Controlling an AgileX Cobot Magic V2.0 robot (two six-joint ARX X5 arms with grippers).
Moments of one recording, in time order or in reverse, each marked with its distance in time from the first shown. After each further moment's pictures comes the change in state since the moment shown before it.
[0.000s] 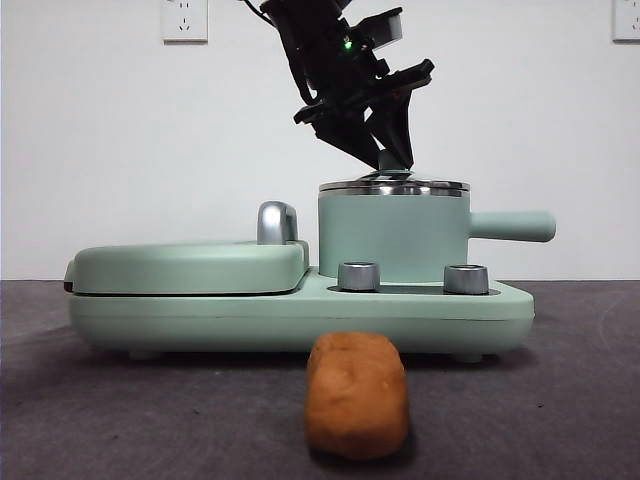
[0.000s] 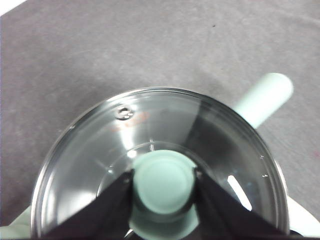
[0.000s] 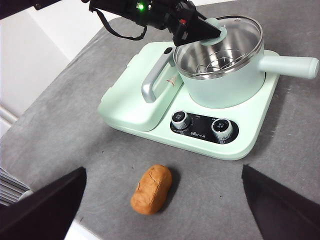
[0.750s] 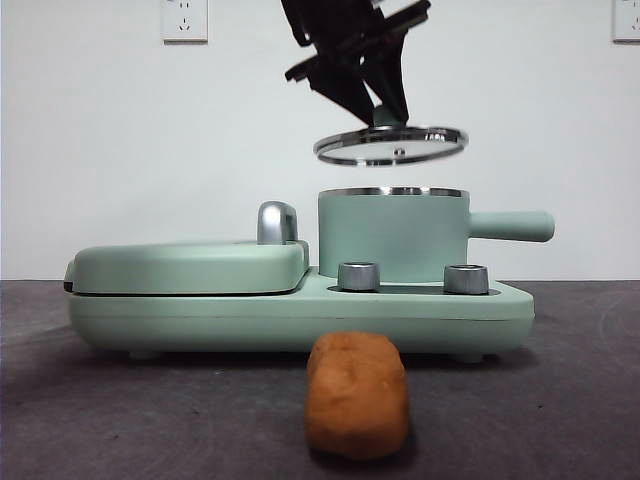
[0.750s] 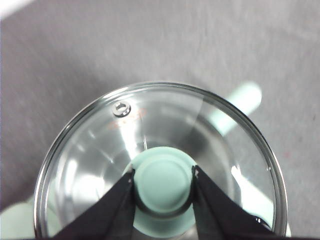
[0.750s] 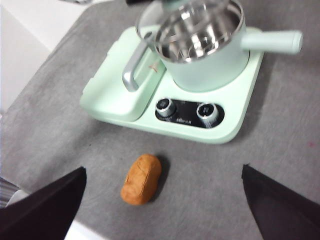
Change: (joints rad) left arm 0.002 0.016 0.246 -0.256 0.003 -0.054; right arm 0.008 0.077 0.000 -0.030 0.052 0.021
